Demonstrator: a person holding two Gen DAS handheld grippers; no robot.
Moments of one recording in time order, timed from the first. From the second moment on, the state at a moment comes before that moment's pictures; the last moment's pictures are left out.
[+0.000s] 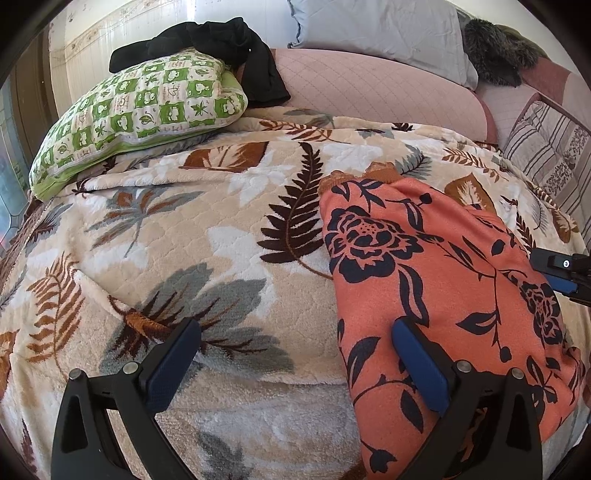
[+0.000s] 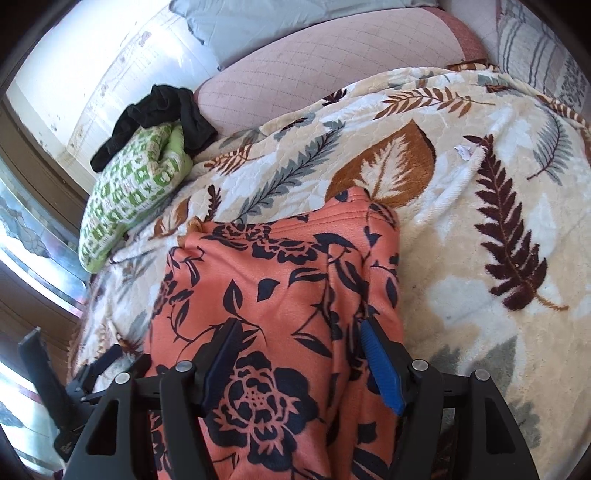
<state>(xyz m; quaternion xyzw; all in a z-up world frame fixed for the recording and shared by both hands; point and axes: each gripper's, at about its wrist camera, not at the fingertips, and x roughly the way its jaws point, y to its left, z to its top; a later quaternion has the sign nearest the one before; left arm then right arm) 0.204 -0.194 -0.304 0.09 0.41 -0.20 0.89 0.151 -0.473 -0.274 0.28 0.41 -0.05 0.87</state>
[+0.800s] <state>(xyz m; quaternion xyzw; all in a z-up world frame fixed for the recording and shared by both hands) 0.214 -0.197 -0.300 0.07 0.43 -0.22 0.87 0.133 -0.523 -0.307 0.39 0.43 -0.03 0.81</state>
